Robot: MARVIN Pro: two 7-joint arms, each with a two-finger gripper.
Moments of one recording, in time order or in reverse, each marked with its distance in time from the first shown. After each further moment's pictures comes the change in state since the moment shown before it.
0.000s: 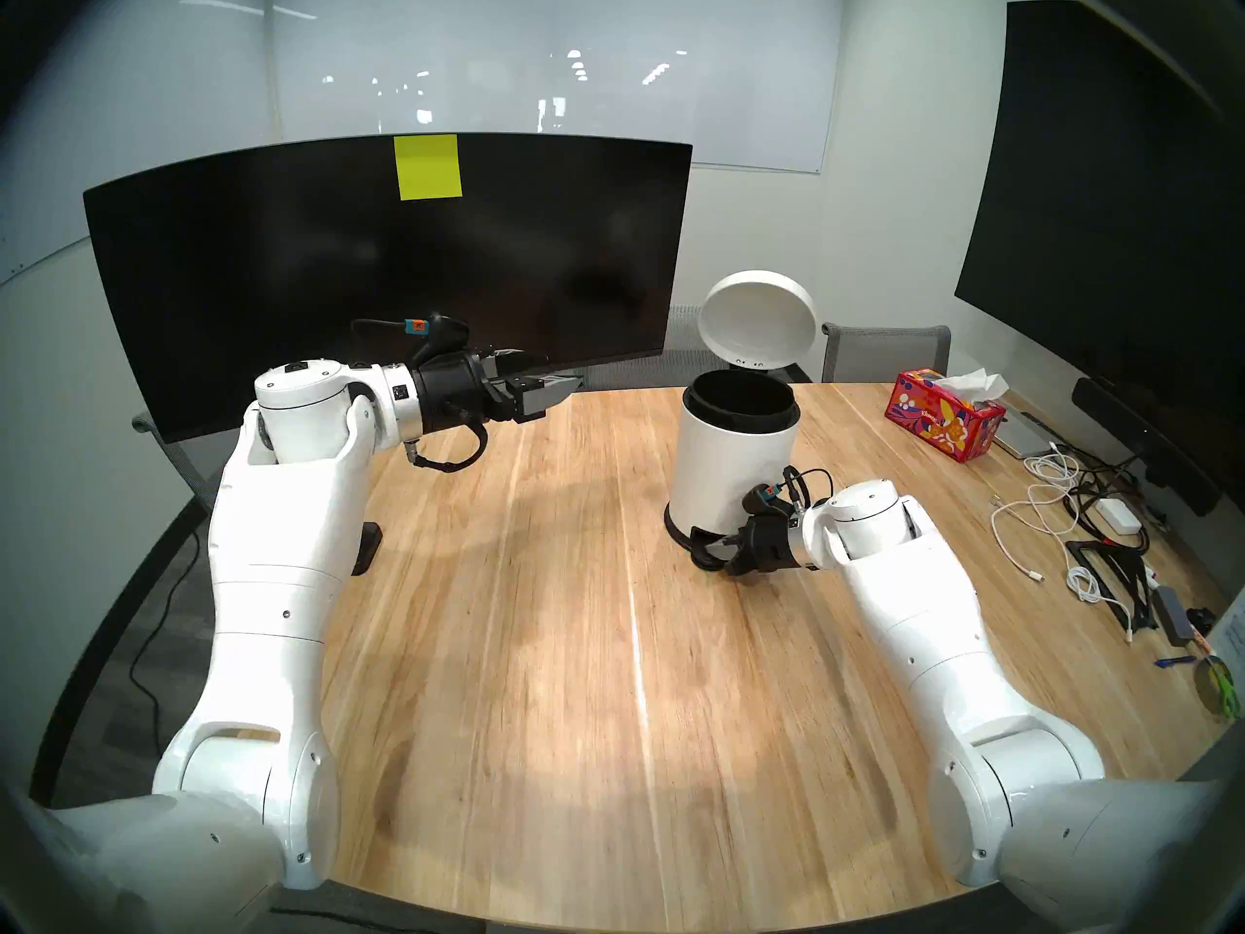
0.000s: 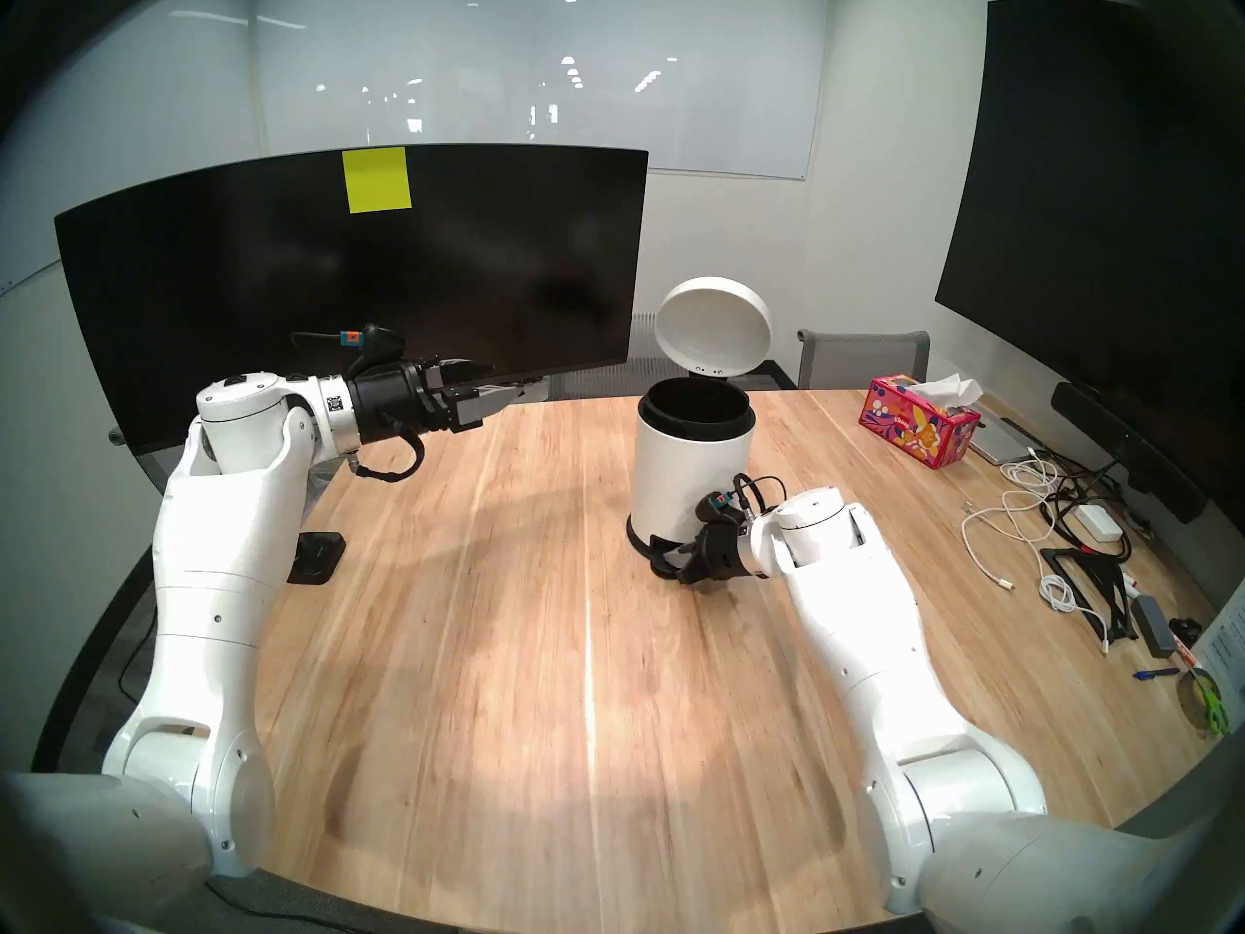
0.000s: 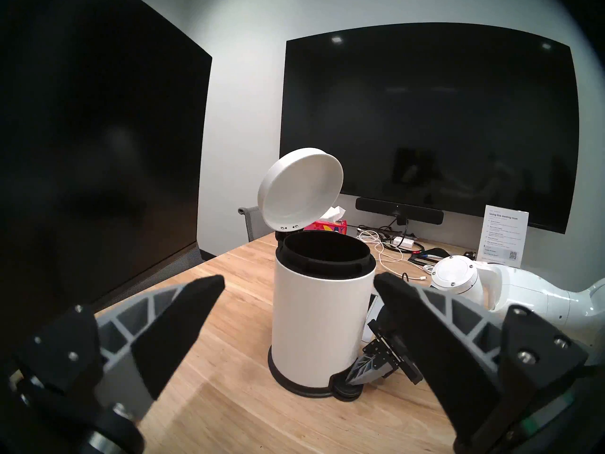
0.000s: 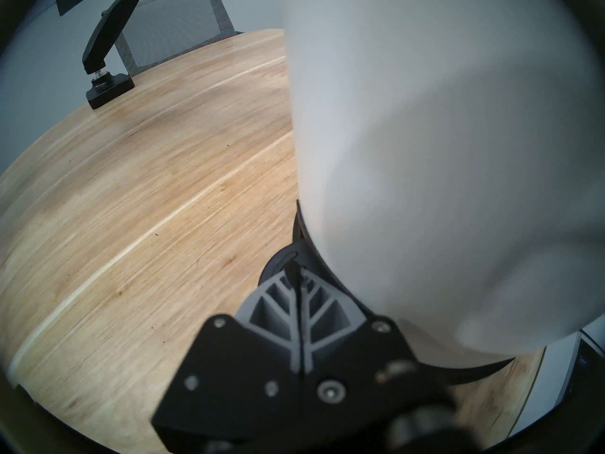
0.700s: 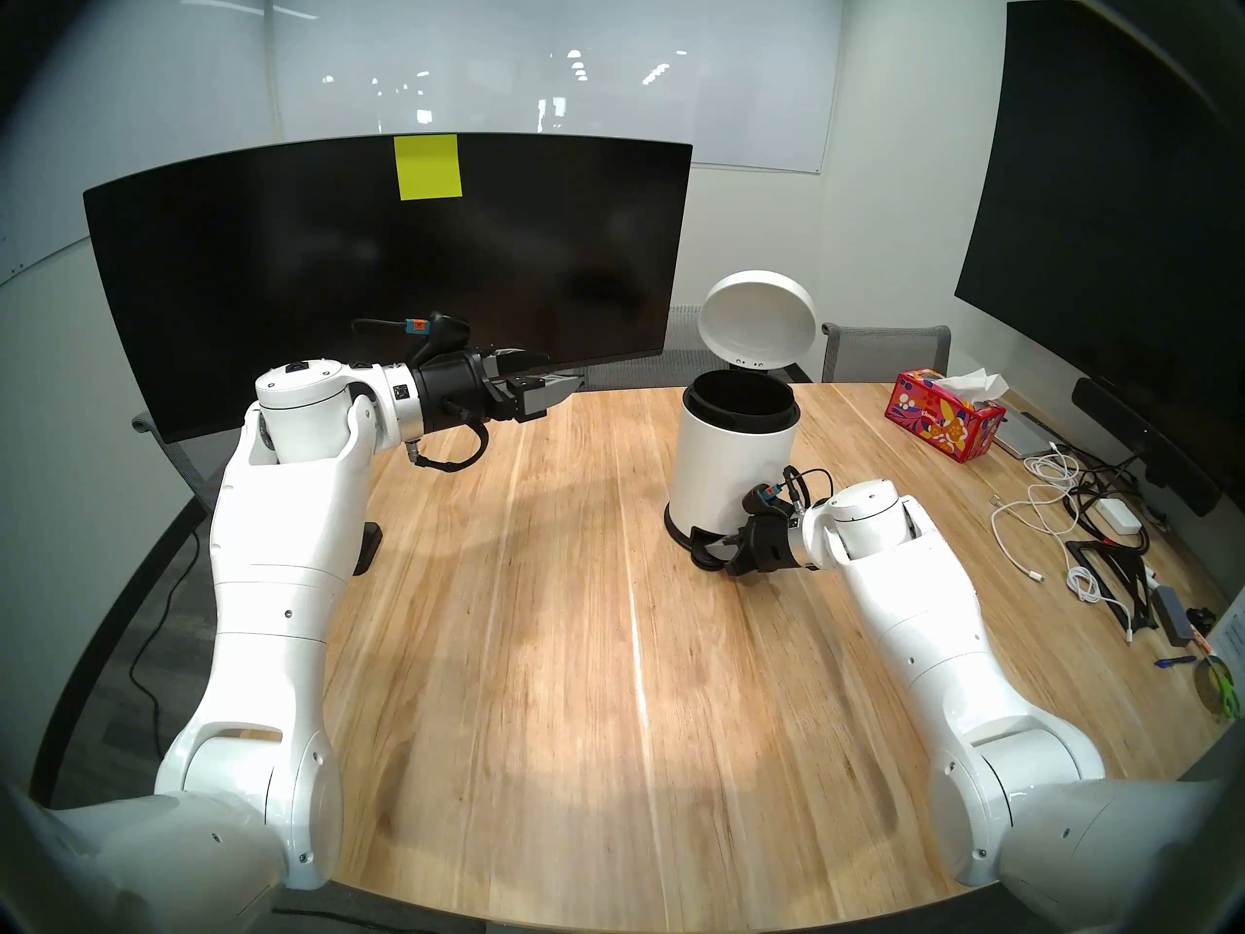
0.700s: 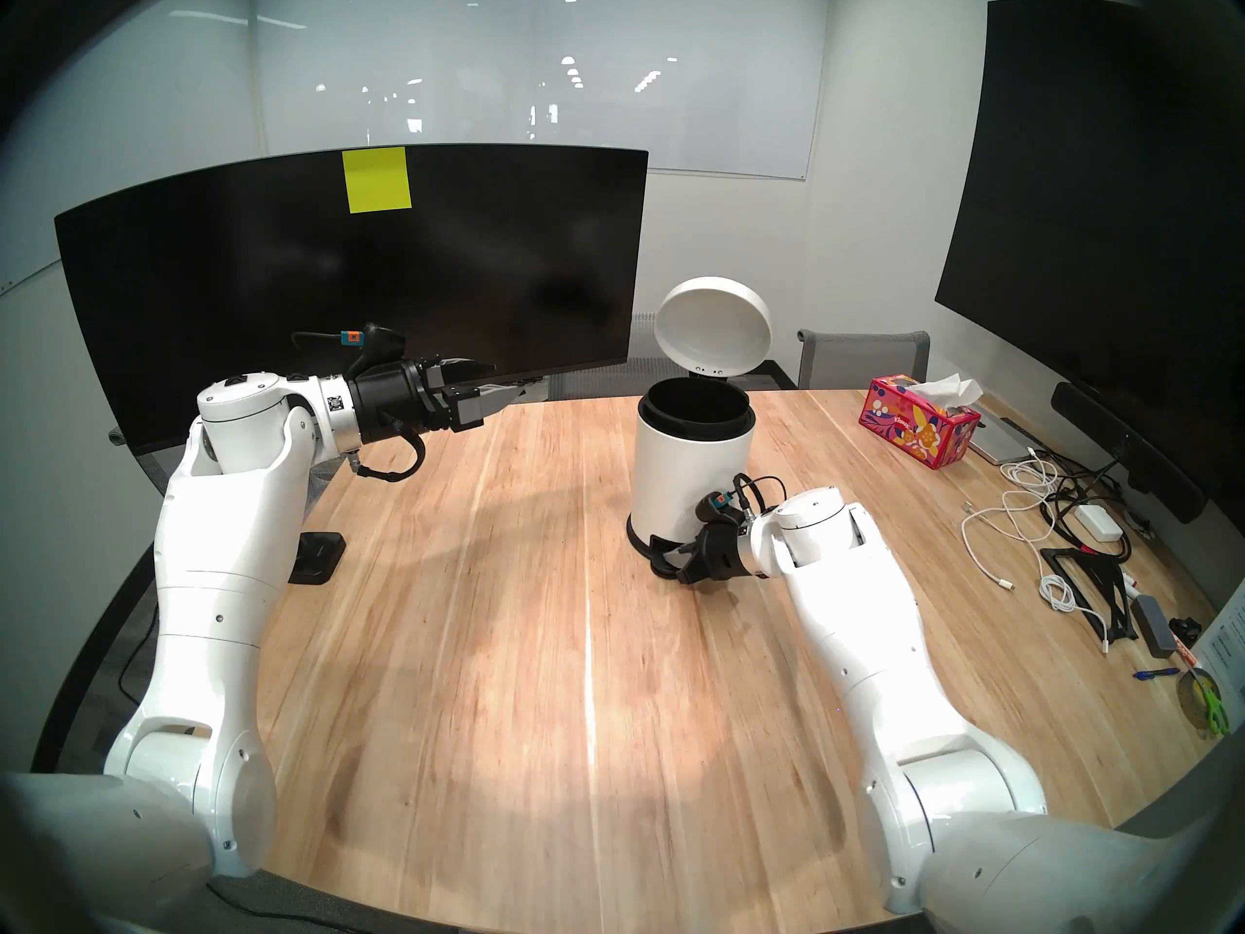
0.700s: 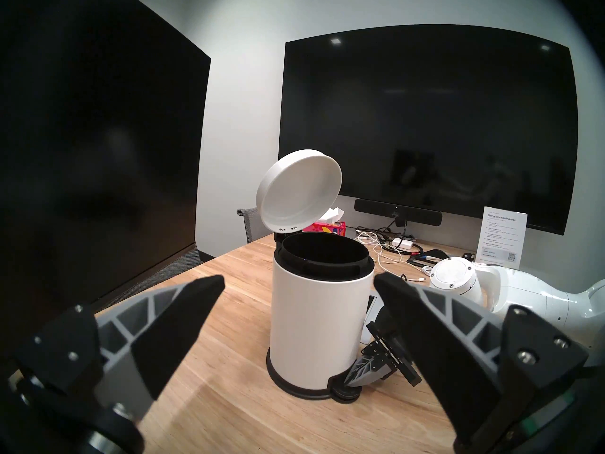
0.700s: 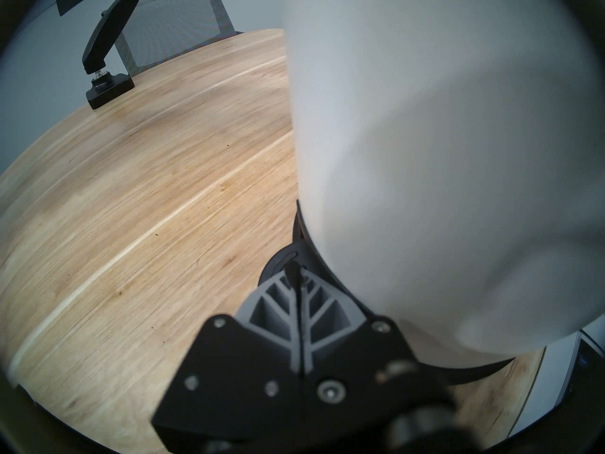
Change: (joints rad) left arm -0.001 -0.006 -0.004 0.001 0.003 -0.001 -0.004; right arm 0.000 0.000 0.000 0.000 0.000 0.000 0.000
